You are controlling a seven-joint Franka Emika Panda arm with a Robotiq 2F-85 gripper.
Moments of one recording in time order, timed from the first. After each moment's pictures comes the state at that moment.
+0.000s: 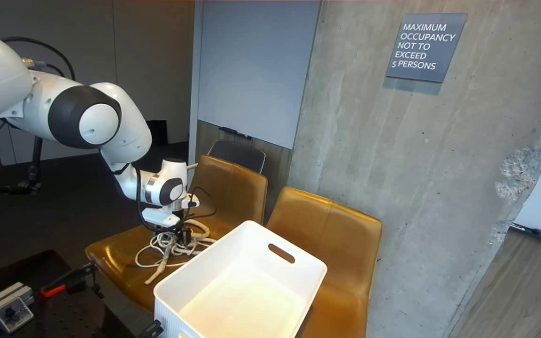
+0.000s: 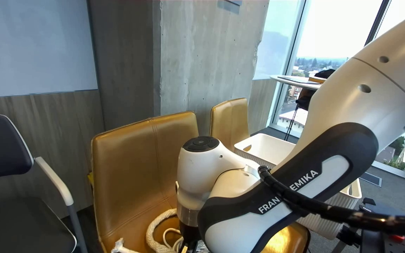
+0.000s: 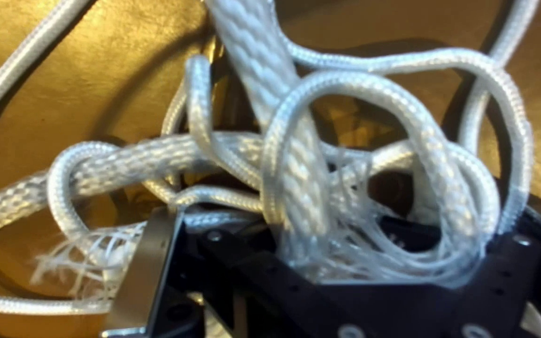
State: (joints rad) arm 0.28 1.17 0.07 -1.38 -0.15 2.53 0.10
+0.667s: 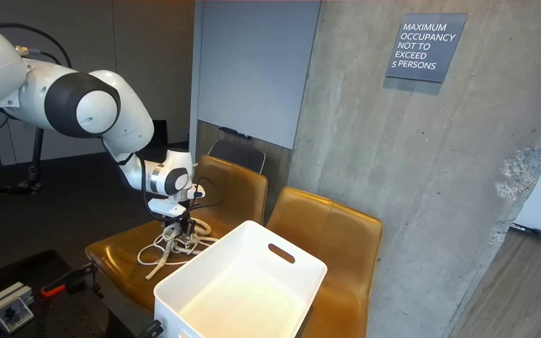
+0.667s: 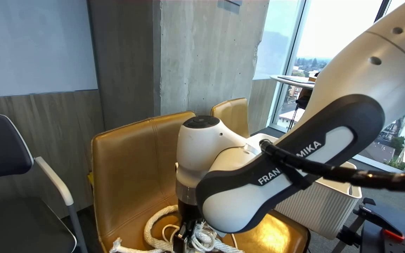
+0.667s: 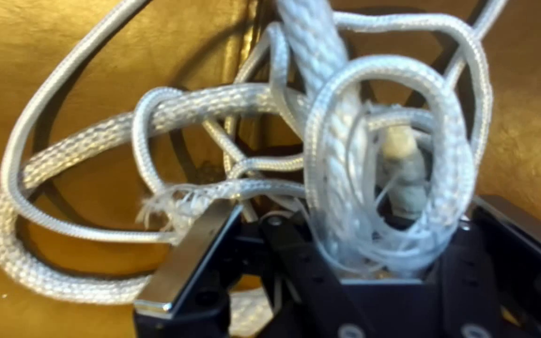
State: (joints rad) arm 0.28 1.10 0.05 -1.38 -0.15 2.50 0.10
